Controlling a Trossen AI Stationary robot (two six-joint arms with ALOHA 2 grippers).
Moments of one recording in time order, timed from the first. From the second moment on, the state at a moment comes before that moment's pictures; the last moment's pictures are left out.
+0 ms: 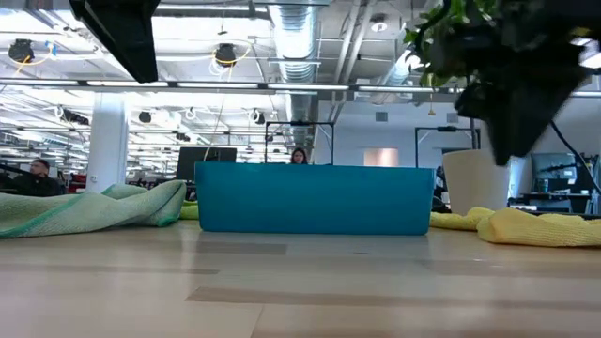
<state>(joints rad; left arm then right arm) -0.54 1.64 1.37 -1.34 -0.56 -1.20 0.31 1.47 0.96 -0.82 -0.05 0.39</state>
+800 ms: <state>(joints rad) -0.57 1.64 1.34 -1.22 -0.51 -1.24 0.36 1.64 0.95 -0.79 0.05 0.31</state>
